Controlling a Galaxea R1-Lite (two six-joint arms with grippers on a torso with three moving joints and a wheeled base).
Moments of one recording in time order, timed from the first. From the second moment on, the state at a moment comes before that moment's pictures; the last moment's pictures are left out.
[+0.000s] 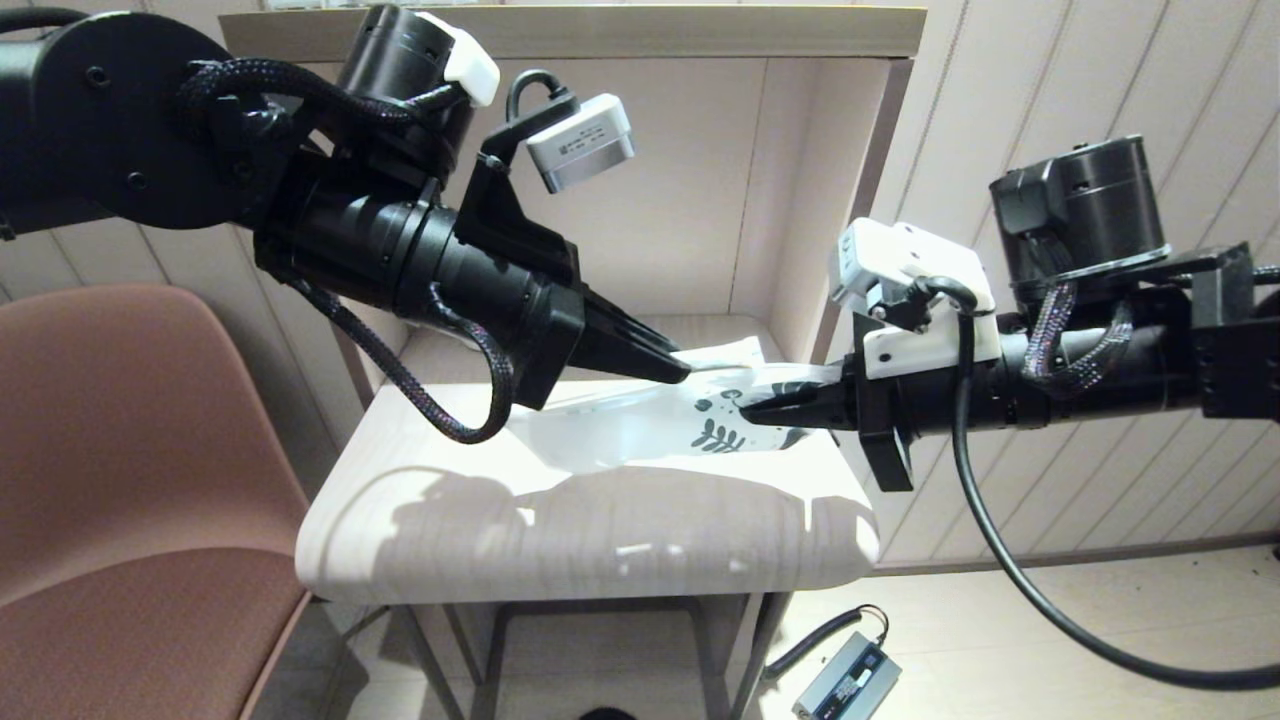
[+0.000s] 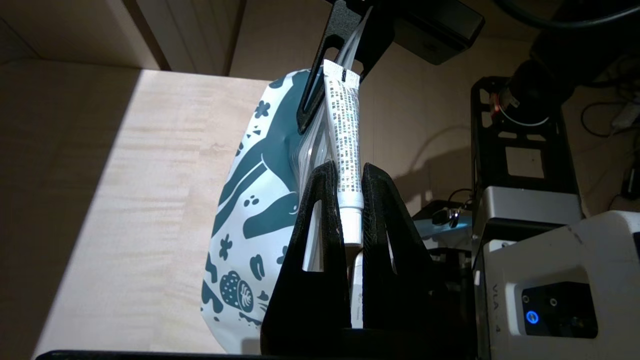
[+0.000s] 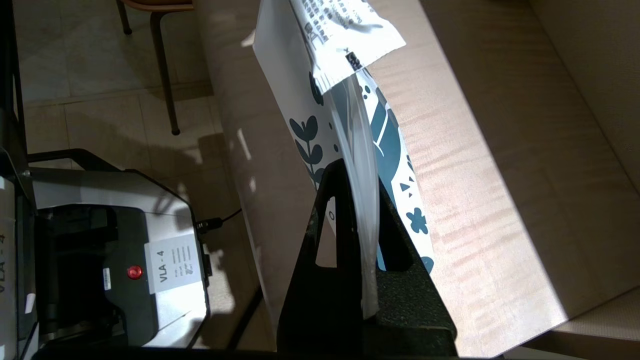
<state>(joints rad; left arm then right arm) -0.61 1.86 -1.86 0.63 -0.75 0.53 0.45 1.60 -1.26 0.11 0.58 -0.63</state>
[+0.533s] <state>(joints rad) -0.61 1.87 -1.85 0.62 -0.74 0.53 0.45 1.60 -1.25 0.11 0.58 -0.64</state>
